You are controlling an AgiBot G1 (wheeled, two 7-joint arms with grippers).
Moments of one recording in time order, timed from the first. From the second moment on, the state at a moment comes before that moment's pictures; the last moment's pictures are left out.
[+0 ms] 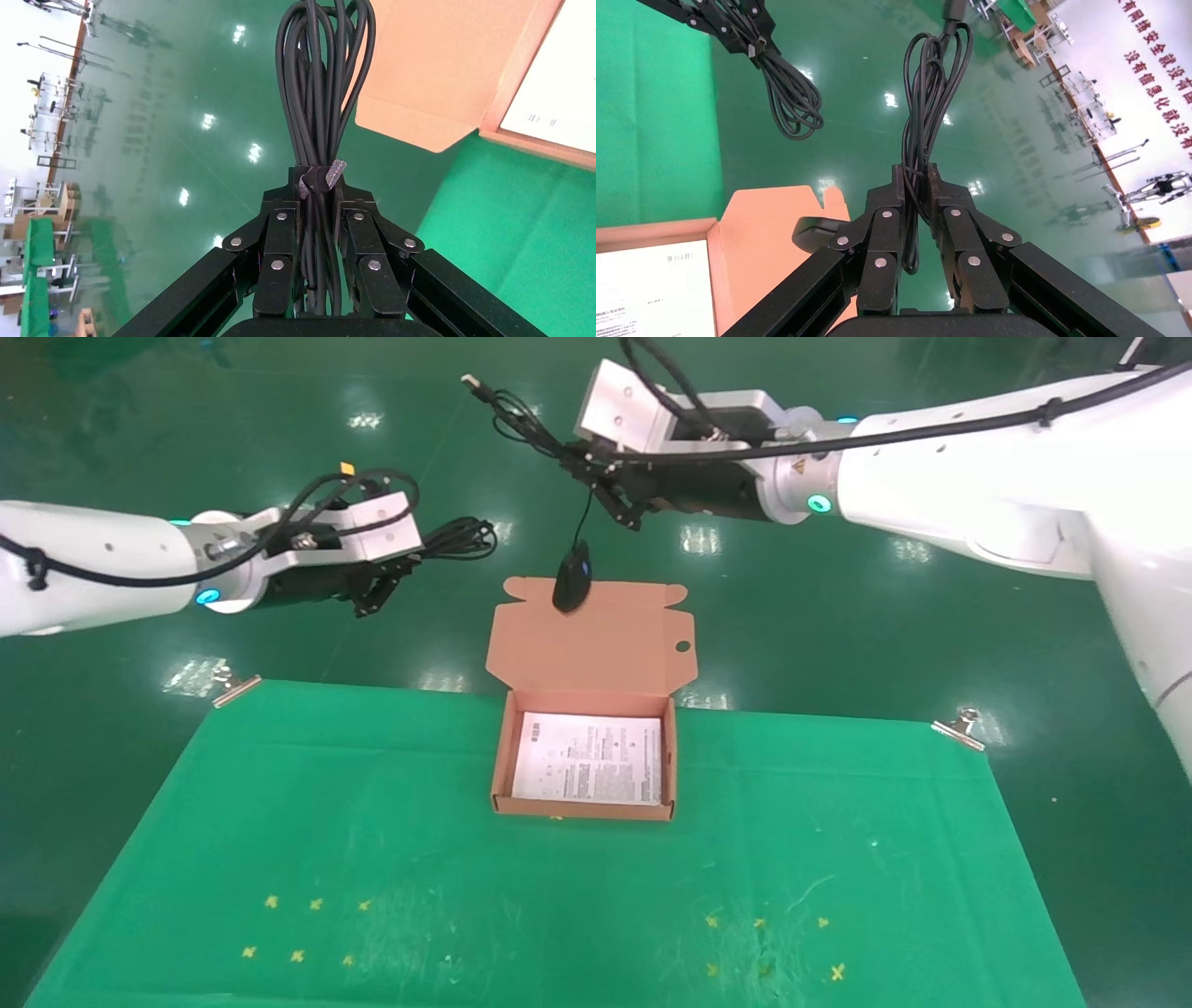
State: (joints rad) left arm -1.69 1.08 0.77 -0.83 2.04 0.79 -0.26; right arm 1.83 -1.32 -0.66 0.54 -1.54 -0.82 -0.22
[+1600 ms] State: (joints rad) left arm -1.63 1.01 0.82 -0.93 2.28 0.85 -0.51; right arm 1.63 -1.37 -1.06 0.57 -1.33 -0.65 -0.05
